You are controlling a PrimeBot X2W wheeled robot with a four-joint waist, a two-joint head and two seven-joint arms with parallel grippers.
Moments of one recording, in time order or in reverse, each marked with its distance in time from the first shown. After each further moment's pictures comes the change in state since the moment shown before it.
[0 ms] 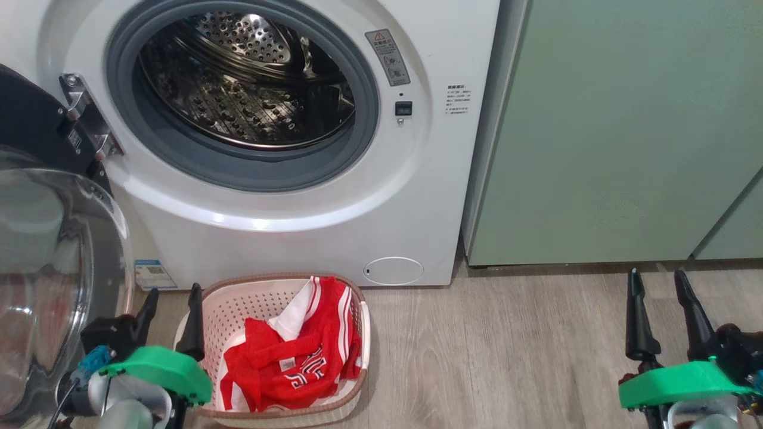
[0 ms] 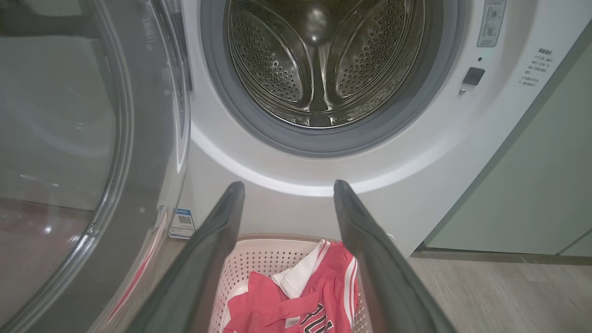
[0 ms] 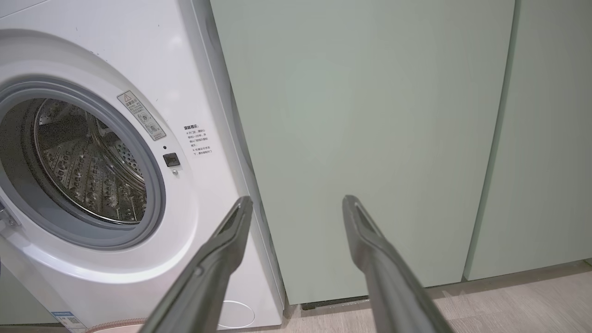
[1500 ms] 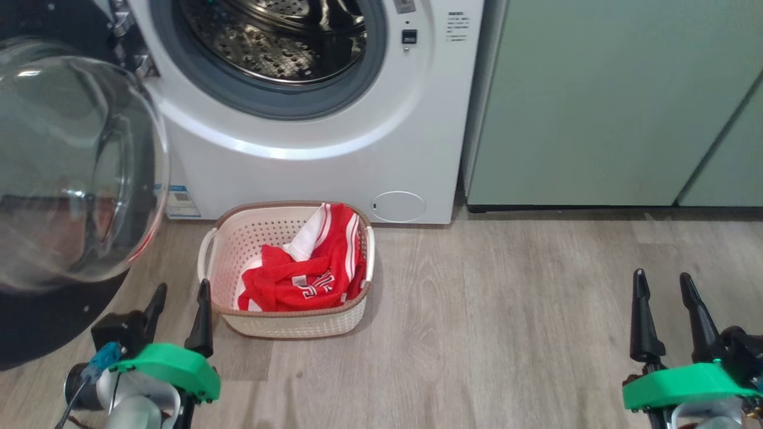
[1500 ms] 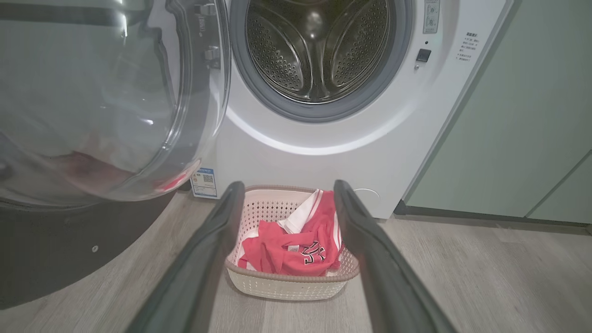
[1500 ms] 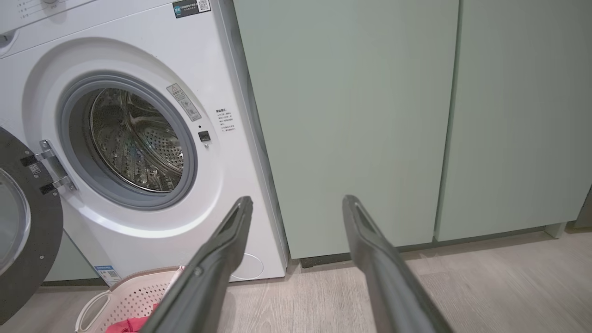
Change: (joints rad) left arm 0.000 -0.026 0.015 -0.018 0.053 0.000 0.000; right arm 0.005 0.004 -0.015 0.000 0.000 0.000 0.000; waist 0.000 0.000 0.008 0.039
